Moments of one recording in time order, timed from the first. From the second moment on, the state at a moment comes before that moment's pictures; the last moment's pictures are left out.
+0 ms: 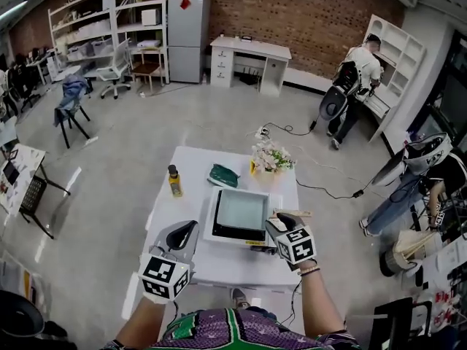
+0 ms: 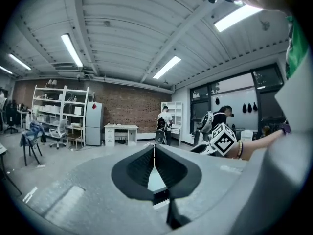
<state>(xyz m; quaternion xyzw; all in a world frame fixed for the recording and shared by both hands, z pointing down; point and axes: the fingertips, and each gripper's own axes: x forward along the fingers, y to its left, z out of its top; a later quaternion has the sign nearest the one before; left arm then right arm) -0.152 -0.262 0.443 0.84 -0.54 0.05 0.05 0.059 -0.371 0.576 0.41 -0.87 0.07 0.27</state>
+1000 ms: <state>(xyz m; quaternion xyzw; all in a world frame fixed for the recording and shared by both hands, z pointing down) -0.225 -0.221 0.413 0.85 -0.53 0.01 0.04 0.053 -0.236 0.462 0.54 -0.83 0.07 0.13</state>
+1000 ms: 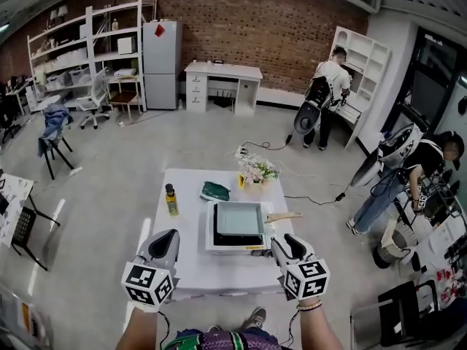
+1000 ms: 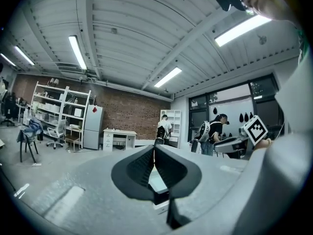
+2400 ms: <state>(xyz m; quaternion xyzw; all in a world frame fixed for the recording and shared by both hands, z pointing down) -0.140 -0.196 0.368 0.85 -0.53 -0.02 0.01 0.107 -0.220 0.384 0.55 -0.83 0.03 0.03</state>
